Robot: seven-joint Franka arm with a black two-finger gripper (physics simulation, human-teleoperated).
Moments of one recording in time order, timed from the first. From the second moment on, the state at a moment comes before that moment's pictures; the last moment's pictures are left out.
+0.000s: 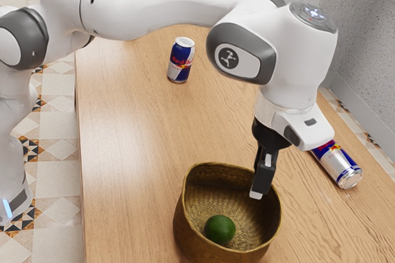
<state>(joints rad) -0.51 0.26 -0.23 -1.19 0.12 1.51 -0.22</state>
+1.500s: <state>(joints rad) -0.46 0.08 -0.22 -1.76 0.03 1.91 -0.22</state>
